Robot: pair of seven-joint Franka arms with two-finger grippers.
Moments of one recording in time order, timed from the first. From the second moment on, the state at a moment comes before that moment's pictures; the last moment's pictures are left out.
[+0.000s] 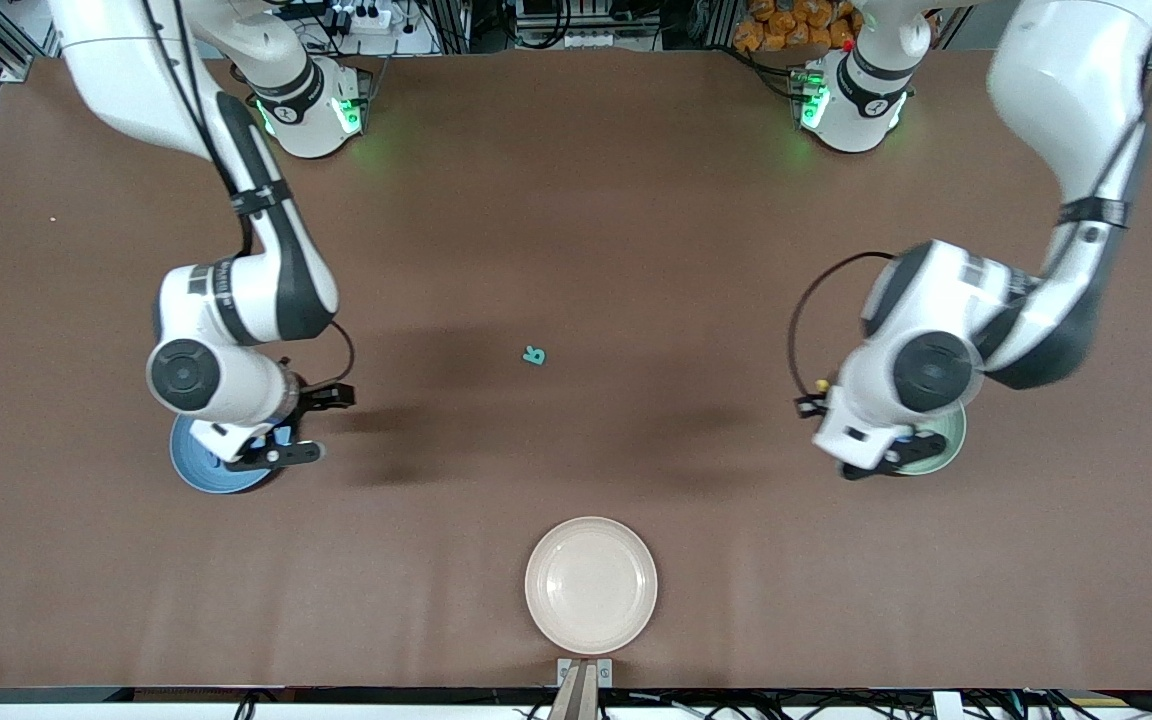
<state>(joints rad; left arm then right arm) 0.18 0.60 -0.52 -1.48 0.33 1.73 -0.59 0.43 0.51 -0.18 -1.72 0.11 2.05 0.13</state>
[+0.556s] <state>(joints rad) 0.43 0.64 -0.52 -1.69 0.33 1.96 -0.22 0.70 0.52 -0.18 -1.73 0.12 2.15 0.65</state>
